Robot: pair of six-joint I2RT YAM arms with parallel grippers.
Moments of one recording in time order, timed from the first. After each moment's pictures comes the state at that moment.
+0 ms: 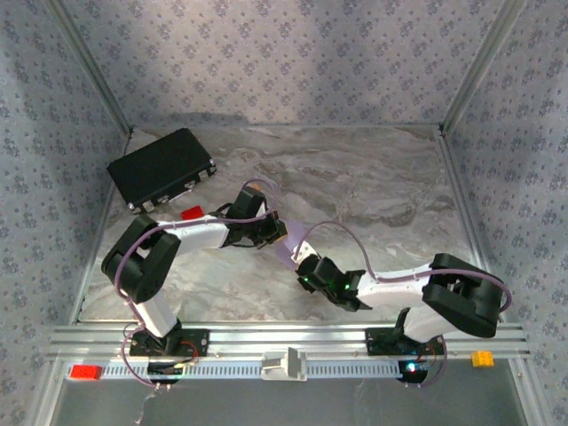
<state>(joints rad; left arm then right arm) -0.66 1.71 0.87 0.00 0.42 -1.06 1.12 1.42 0.44 0.17 0.47 0.13</state>
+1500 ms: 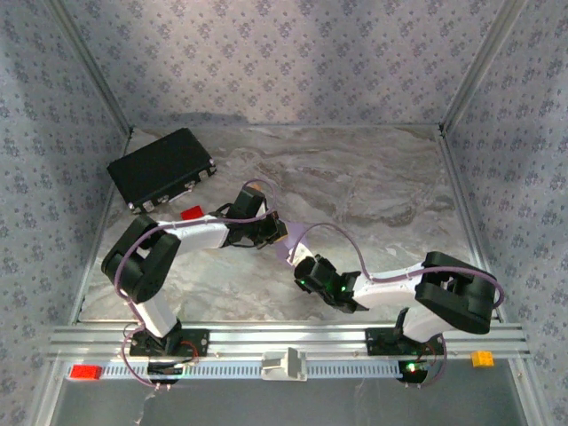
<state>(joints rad) -0.66 1.71 0.87 0.00 0.43 -1.06 1.14 1.45 0.45 0.21 0.51 0.11</state>
